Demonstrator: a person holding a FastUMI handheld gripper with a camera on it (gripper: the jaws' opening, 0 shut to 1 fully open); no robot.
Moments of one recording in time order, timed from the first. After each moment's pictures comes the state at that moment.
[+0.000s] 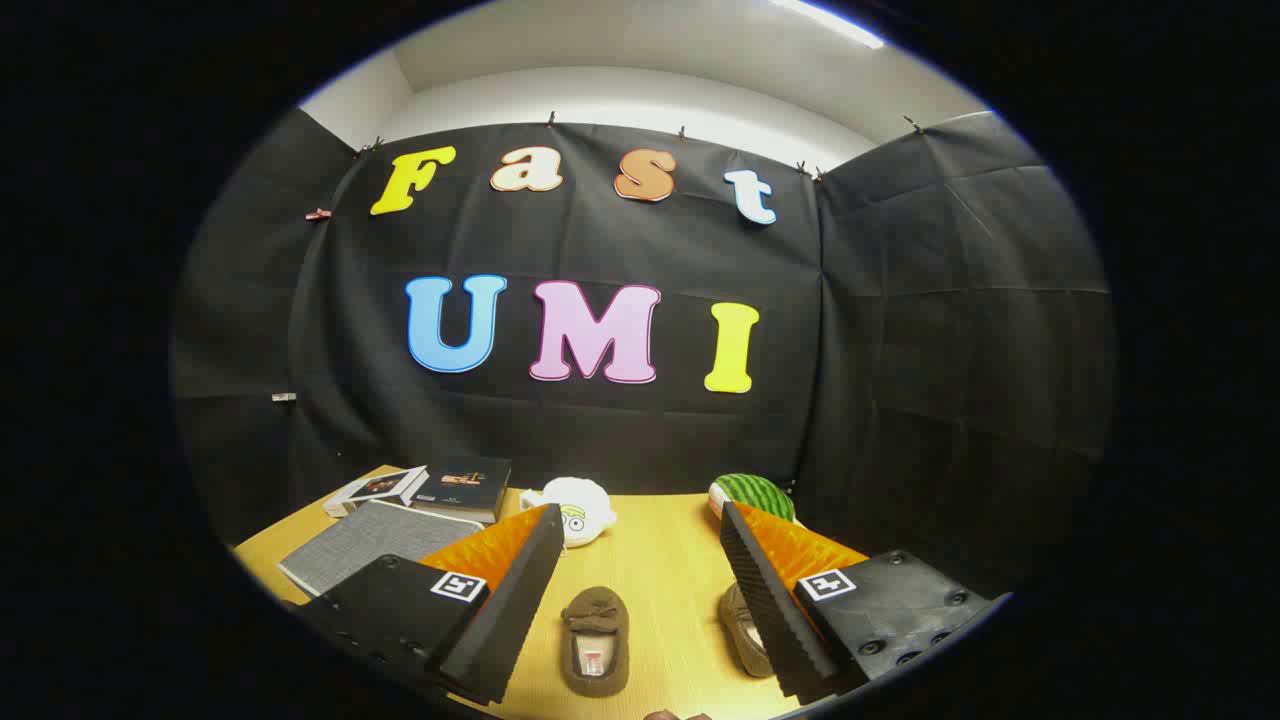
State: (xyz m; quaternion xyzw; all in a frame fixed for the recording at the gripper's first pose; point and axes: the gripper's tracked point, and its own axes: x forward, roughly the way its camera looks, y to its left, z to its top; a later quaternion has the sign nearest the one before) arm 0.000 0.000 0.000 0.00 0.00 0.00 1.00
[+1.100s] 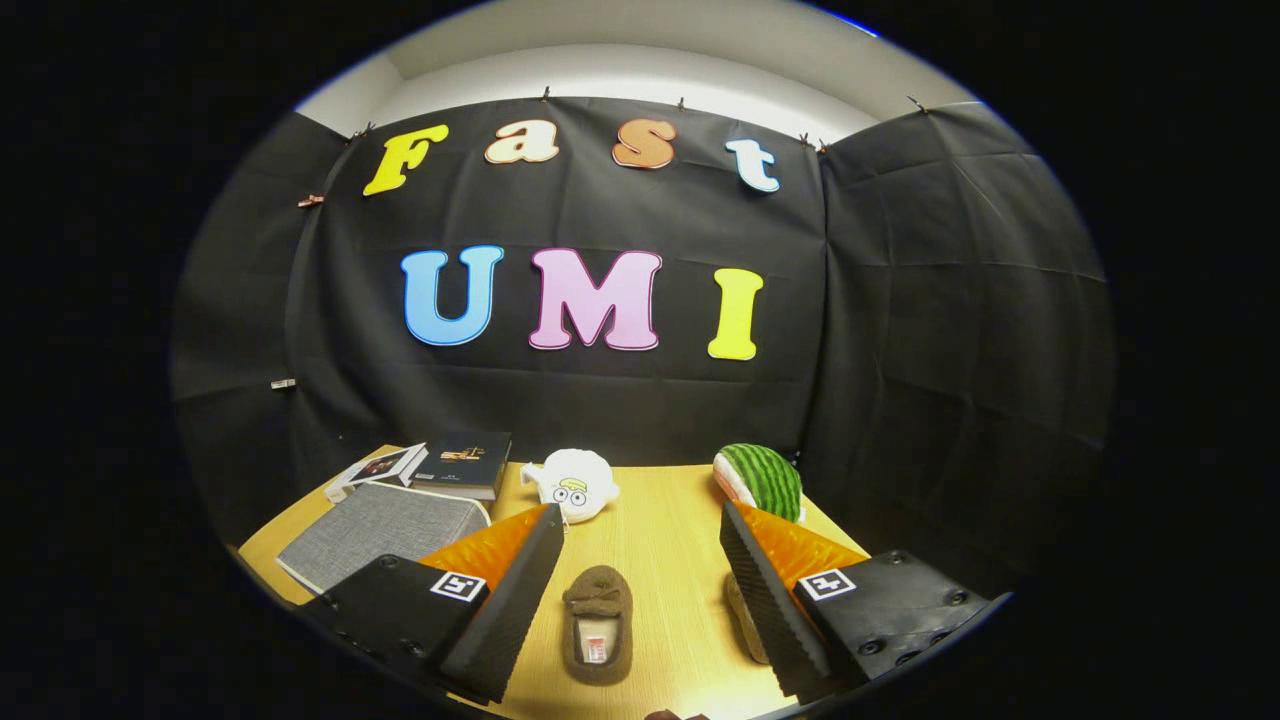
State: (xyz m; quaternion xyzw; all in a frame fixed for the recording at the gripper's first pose) arm 0.015 0.000 -0.017 0.01 0.05 0.01 1.00
